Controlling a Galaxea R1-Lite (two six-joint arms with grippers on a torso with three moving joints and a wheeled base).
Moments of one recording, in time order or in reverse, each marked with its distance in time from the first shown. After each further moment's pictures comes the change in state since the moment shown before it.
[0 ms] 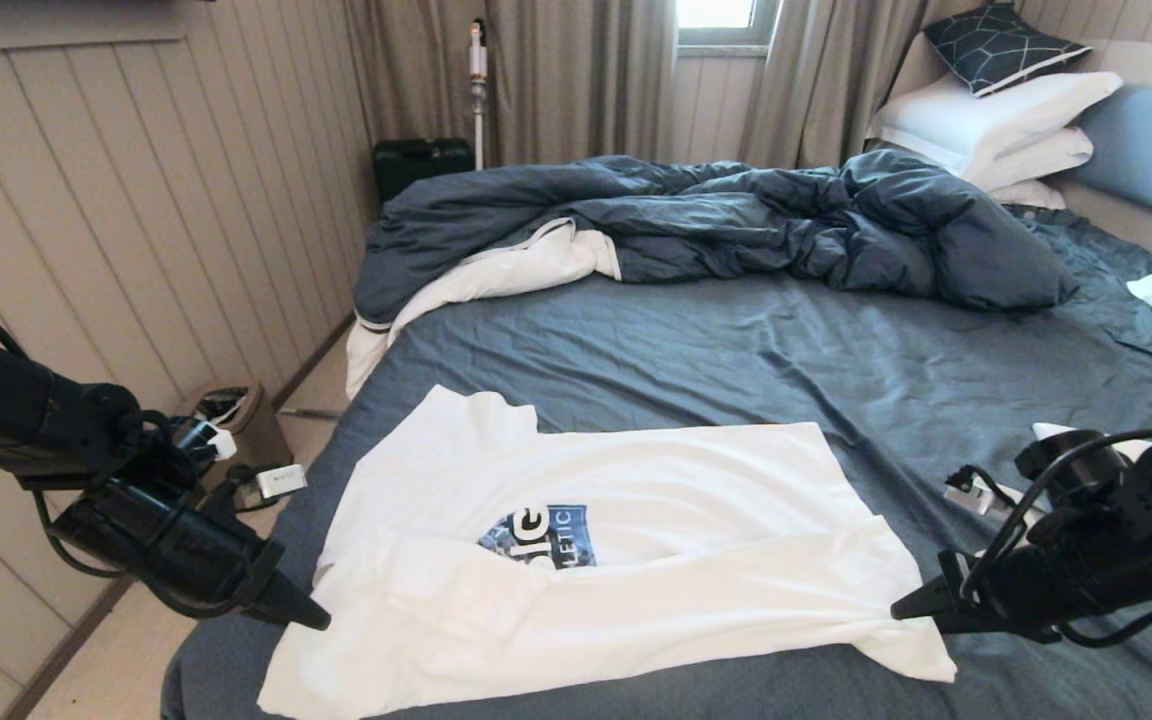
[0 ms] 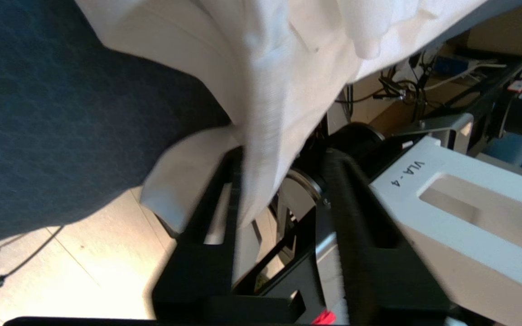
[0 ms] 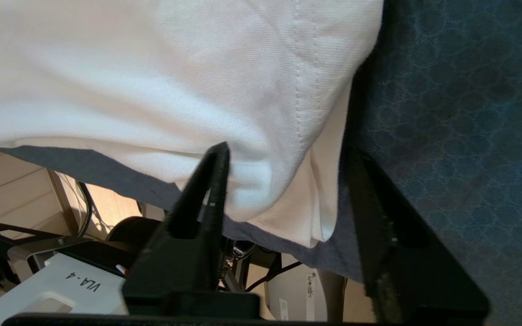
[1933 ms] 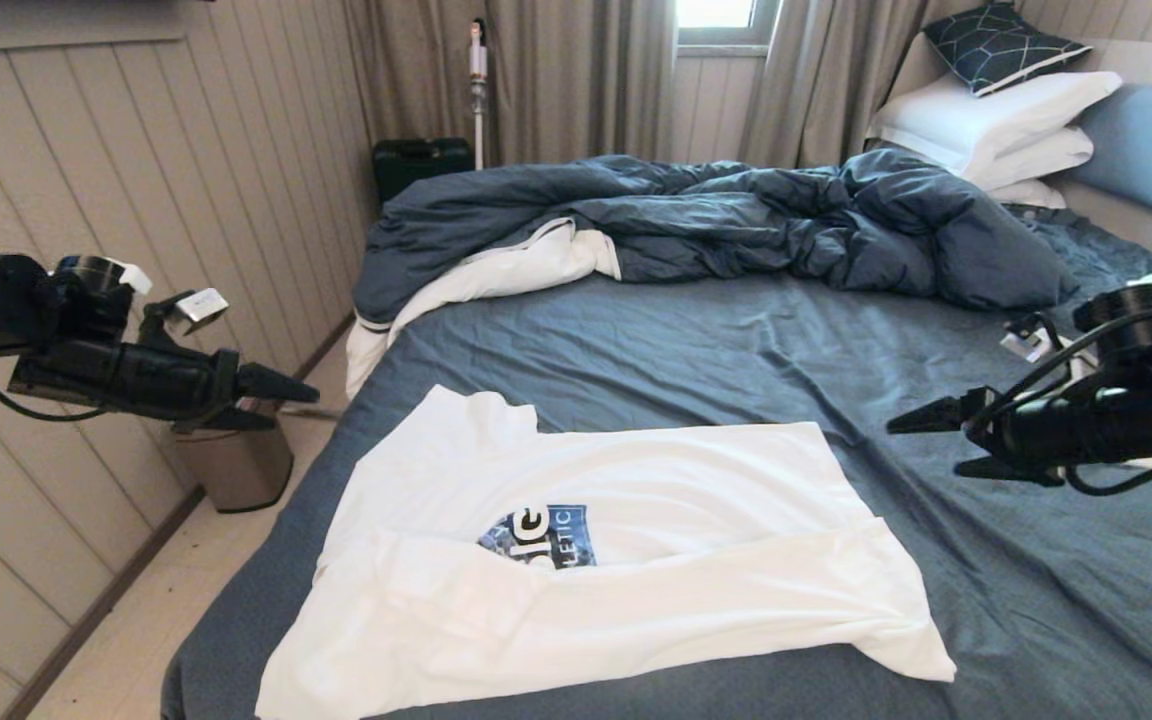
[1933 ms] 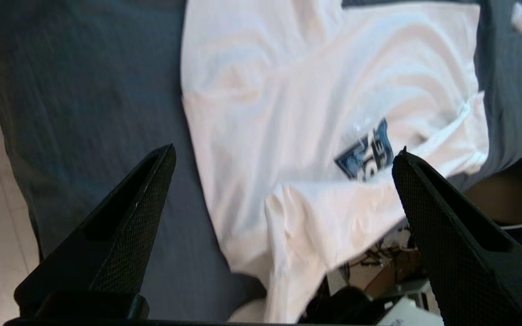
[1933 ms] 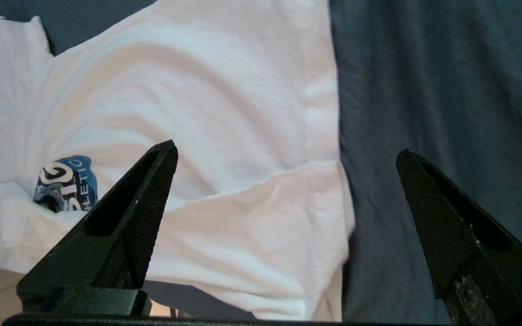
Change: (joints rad) left arm 0.153 0.082 -0.560 -0.065 -0.126 -0.233; right arm -0.047 -0.013 -0.401 0.000 0.047 0.207
